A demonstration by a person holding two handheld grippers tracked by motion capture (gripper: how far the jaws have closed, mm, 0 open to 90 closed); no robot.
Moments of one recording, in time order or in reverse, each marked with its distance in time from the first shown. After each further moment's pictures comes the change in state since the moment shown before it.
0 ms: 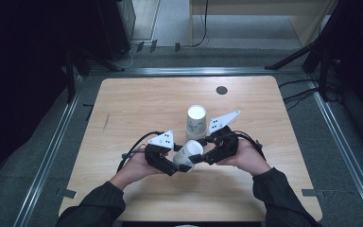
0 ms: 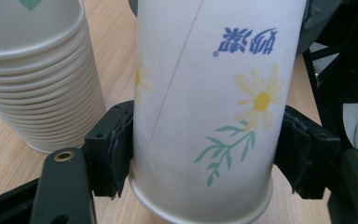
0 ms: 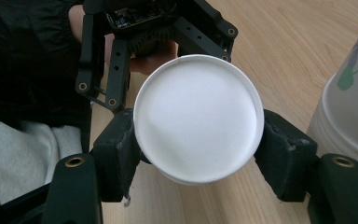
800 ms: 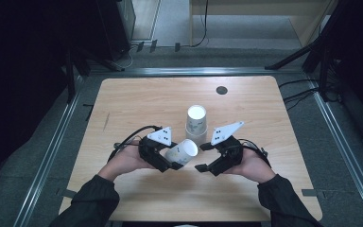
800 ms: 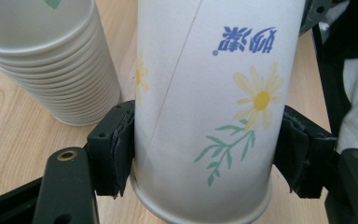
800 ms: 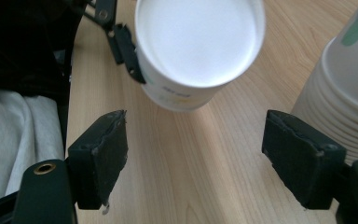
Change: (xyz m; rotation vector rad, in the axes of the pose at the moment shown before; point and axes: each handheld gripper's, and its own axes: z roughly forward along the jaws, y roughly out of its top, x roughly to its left) left arm 0.006 0.024 -0.025 0.213 -0.004 0.092; right arm 0.017 -0.020 -0.004 0.057 -0.106 -0.088
